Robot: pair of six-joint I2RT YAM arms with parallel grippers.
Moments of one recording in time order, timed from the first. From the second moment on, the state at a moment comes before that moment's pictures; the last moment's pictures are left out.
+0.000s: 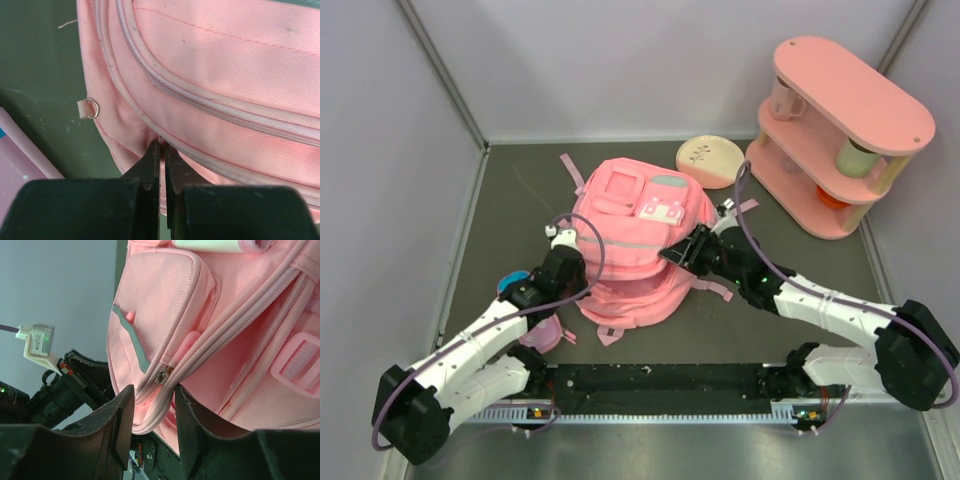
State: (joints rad) left arm -0.58 0.89 0.56 -0.46 -0.24 -0.55; right arm 0.78 1.17 0.63 0.21 -0.05 1.06
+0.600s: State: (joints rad) left arm -0.58 0.89 0.56 -0.43 -0.12 -0.52; right arm 0.87 1.37 0.55 0.56 -0.15 1.36
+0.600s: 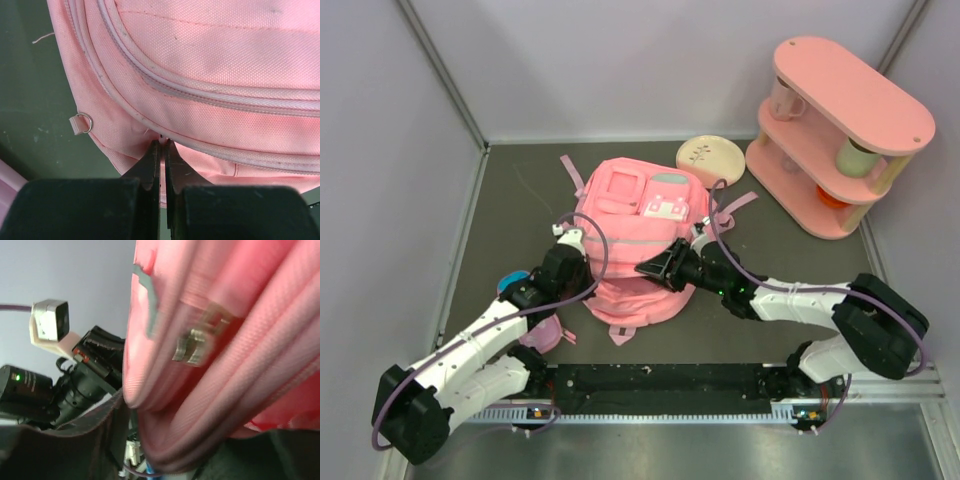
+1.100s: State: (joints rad) left arm -0.58 0.89 0.66 -0.47 -0.13 -0.41; right arm 0.79 1.18 0.55 0.30 -0.11 1.27
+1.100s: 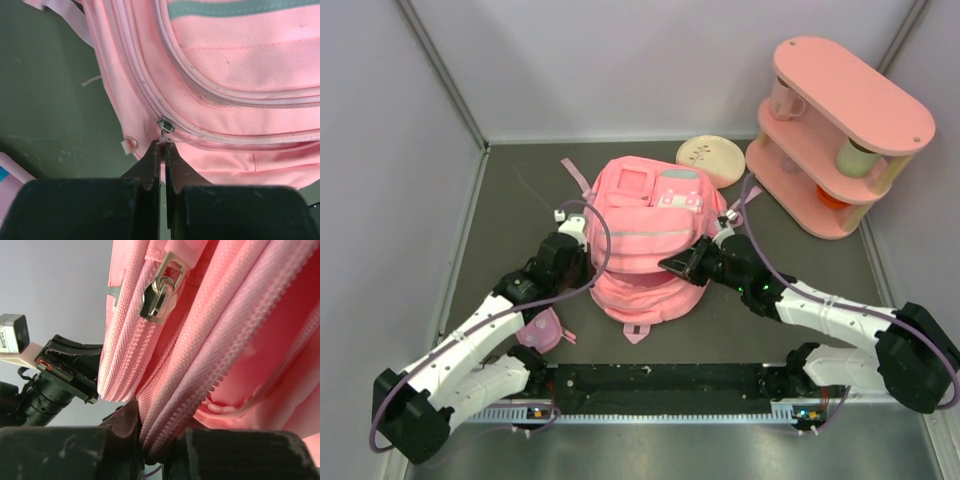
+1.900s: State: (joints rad) left arm -0.32 0.85 0.72 -0.50 -0.15 -0.46; right arm 0.75 1.25 0.61 0.26 -0.21 1.16
